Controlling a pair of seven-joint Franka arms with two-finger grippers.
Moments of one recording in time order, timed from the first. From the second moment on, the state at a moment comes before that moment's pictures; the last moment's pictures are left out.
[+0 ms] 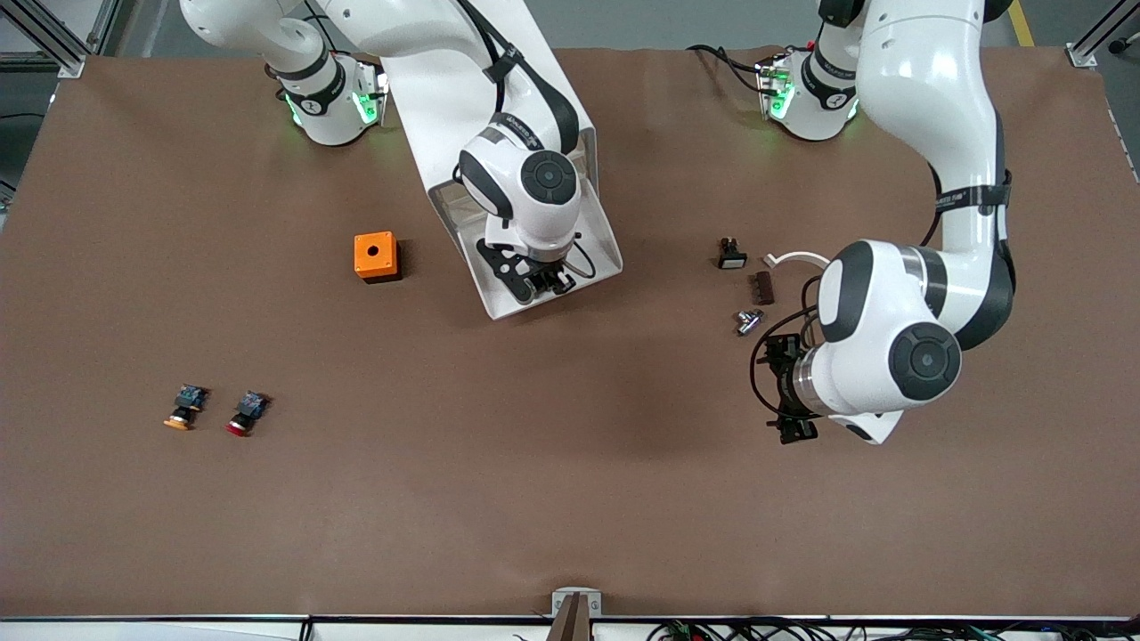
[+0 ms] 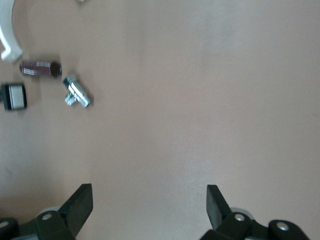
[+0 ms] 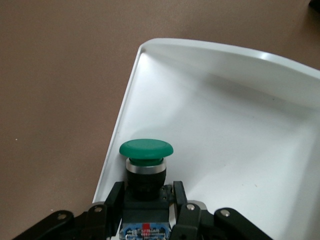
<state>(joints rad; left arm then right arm) -0.56 0.67 0.36 -1.25 -0.34 1.79 -1.78 0.86 0.55 -0.05 -1.70 0.02 2.14 1.70</state>
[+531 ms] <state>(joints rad) -0.57 0.56 0.35 -1.26 -0.23 1.68 -1.55 0.75 0.49 -0.07 -1.64 0.06 2.05 1.44</state>
